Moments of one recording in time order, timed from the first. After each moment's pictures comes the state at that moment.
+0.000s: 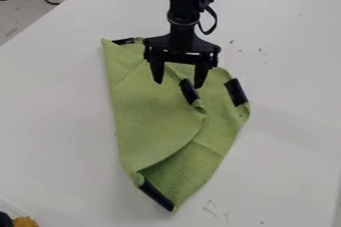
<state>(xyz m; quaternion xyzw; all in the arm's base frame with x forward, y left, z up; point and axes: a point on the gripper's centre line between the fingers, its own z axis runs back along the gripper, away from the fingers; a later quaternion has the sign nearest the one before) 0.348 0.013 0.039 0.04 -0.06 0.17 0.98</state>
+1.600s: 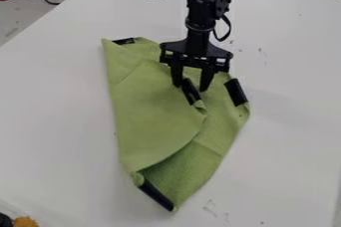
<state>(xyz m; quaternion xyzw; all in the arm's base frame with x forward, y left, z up) 0.371 0.002 0.016 0.05 -0.04 0.16 0.98</state>
